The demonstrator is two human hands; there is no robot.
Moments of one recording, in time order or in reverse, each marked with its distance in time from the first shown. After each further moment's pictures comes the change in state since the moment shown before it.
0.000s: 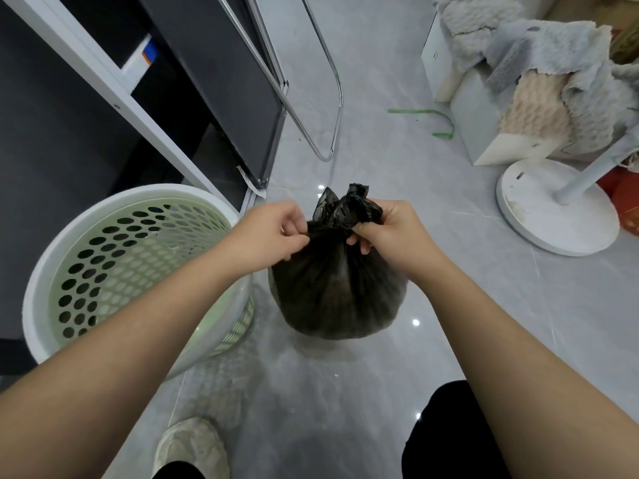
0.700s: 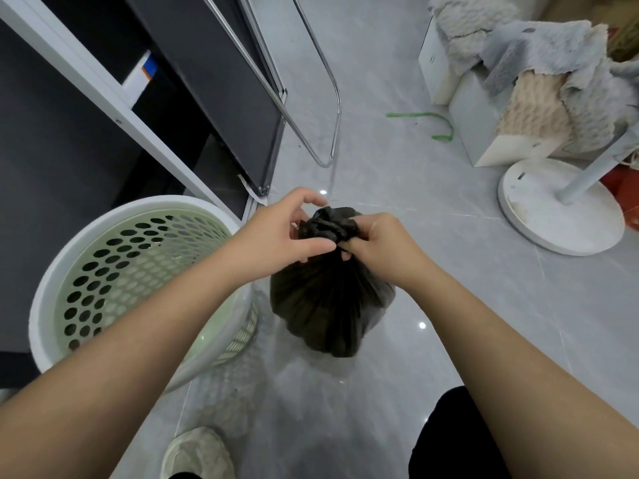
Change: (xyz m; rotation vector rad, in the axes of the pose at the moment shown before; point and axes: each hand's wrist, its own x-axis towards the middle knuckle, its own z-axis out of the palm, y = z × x) left_hand -0.011 0.027 -0.007 -0.145 -0.021 0.094; right_hand 0.000 0.004 0.006 -0.277 -0.085 -0.047
